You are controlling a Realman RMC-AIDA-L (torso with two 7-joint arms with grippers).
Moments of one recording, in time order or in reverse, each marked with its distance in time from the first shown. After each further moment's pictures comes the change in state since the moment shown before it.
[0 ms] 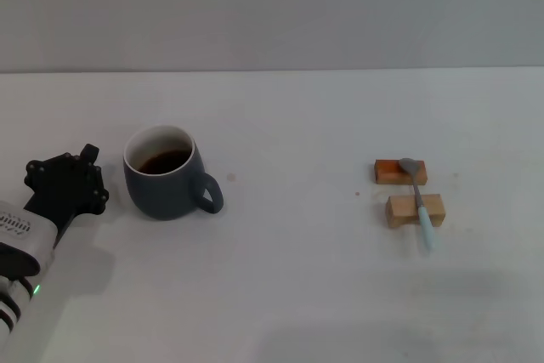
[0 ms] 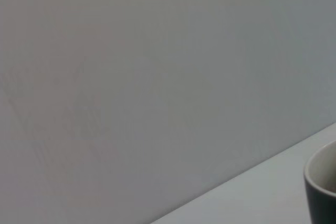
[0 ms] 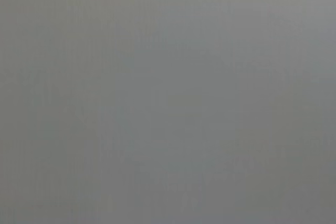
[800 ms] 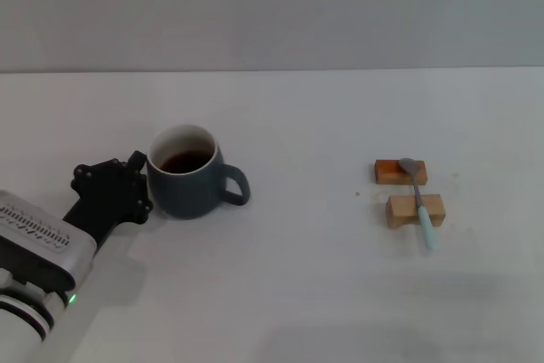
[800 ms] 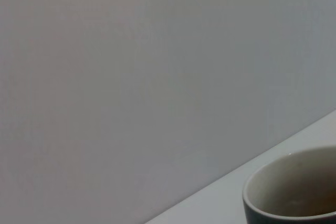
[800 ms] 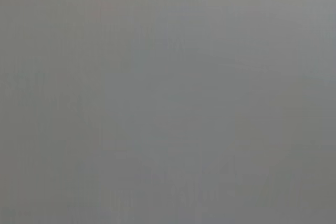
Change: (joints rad) left arm 0.003 -0.002 0.091 -0.077 0.001 0.007 0.025; right arm -0.006 0.002 -0.024 0.002 0.000 -0.014 0.000
